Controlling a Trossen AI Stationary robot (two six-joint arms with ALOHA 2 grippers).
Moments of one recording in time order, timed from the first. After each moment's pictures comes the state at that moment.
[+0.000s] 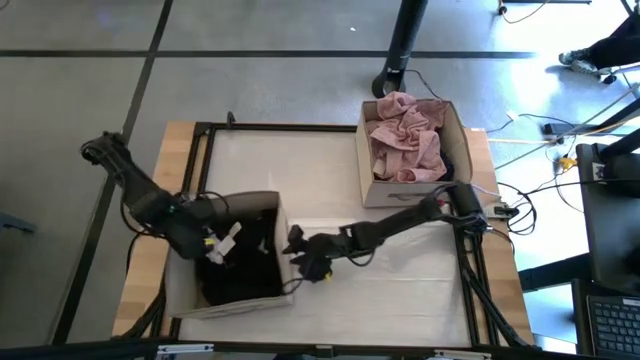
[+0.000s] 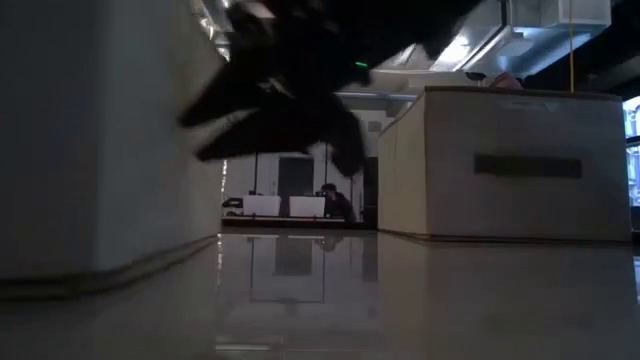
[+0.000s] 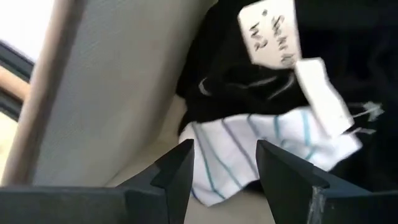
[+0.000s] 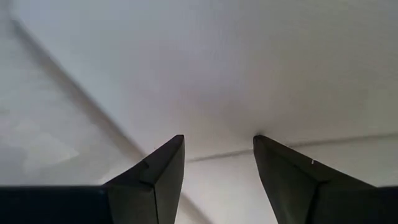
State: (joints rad) left arm -0.72 1.04 1.04 -1.52 -0.24 -1.29; right arm 0.28 2.08 1.37 0.13 0.16 -0.93
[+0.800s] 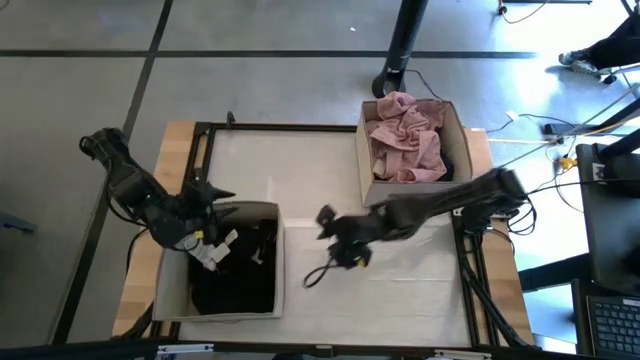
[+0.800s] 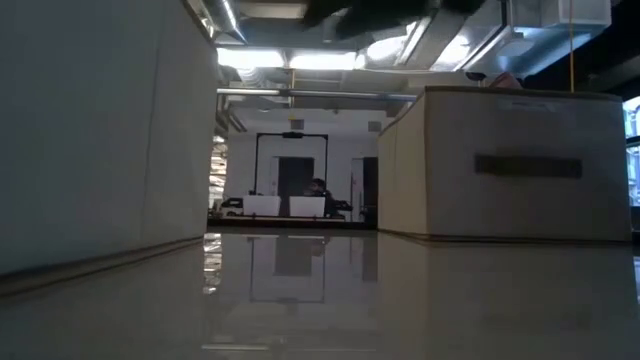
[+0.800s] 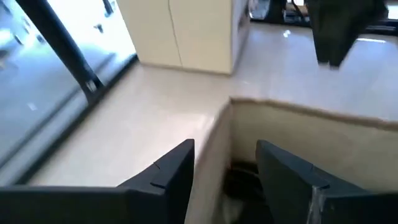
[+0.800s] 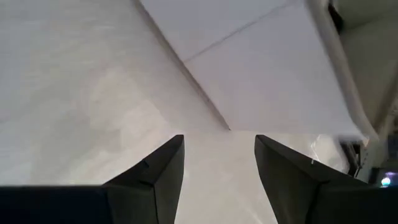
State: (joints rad) left arm -0.77 0.87 1.04 -1.14 -0.94 -0.81; right arm 0.30 1.80 1.57 -0.60 0.13 -0.81
